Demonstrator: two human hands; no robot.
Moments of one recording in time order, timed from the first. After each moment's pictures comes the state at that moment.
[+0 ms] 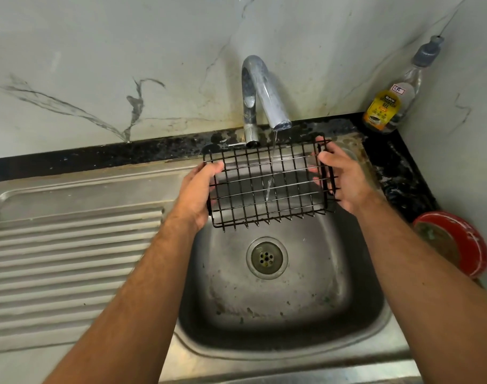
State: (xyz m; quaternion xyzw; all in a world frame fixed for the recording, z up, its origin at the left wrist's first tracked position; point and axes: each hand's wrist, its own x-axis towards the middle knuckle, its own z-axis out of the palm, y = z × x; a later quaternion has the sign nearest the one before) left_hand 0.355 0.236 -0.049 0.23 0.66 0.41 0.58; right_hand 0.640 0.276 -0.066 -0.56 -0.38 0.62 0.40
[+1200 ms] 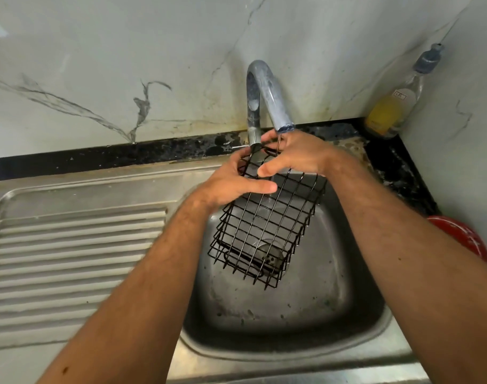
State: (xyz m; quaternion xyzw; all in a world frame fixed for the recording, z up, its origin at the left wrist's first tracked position) left_hand 0.377 0.260 -0.029 0.54 0.60 0.21 0.56; right_hand 0.567 0.309 0.012 -0.55 -0.66 0.50 0.08
